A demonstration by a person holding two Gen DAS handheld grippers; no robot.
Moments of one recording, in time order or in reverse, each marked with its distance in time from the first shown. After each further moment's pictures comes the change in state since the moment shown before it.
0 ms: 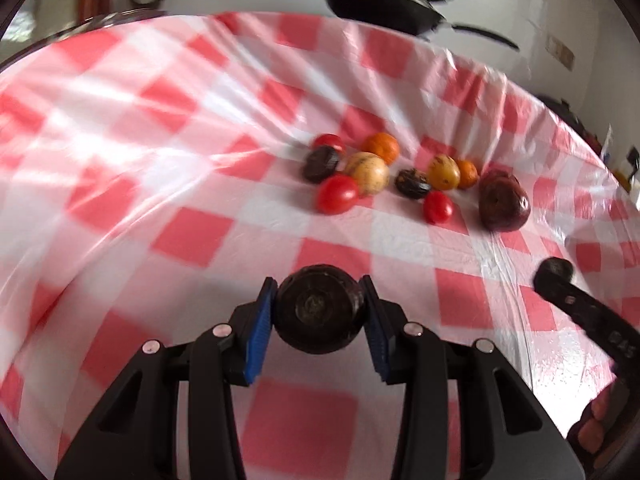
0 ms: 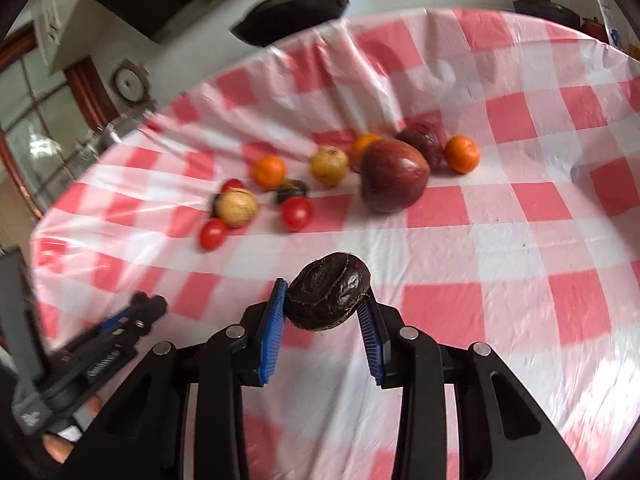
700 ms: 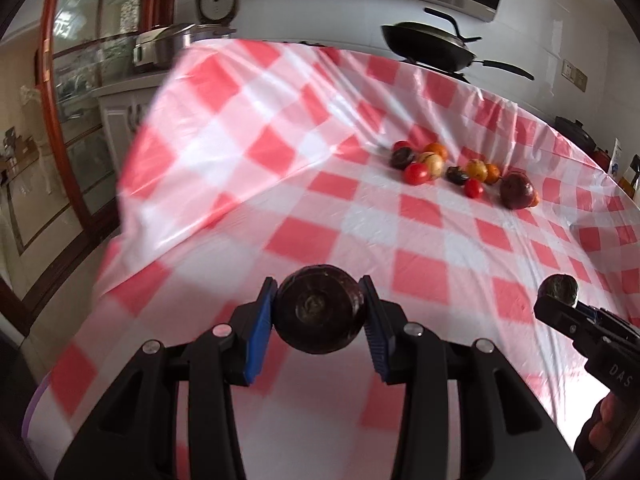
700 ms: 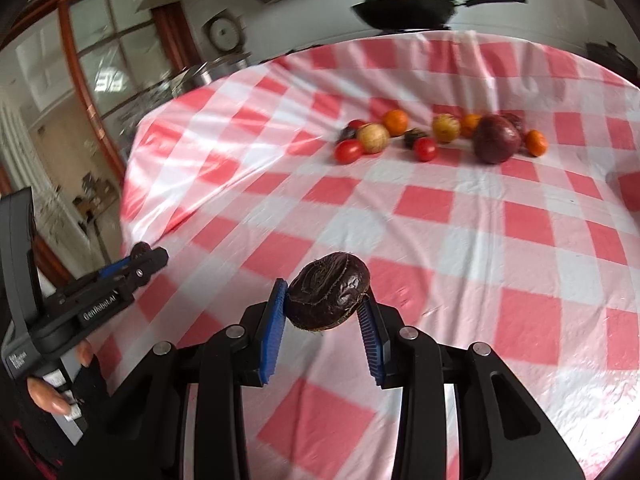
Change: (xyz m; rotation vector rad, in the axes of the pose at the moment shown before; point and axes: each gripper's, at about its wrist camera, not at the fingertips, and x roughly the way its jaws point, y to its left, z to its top) left arm -0.133 0.080 -0.084 -0.036 -0.081 0.129; right arm -0.067 0.095 -0.097 -0.254 0.077 0.136
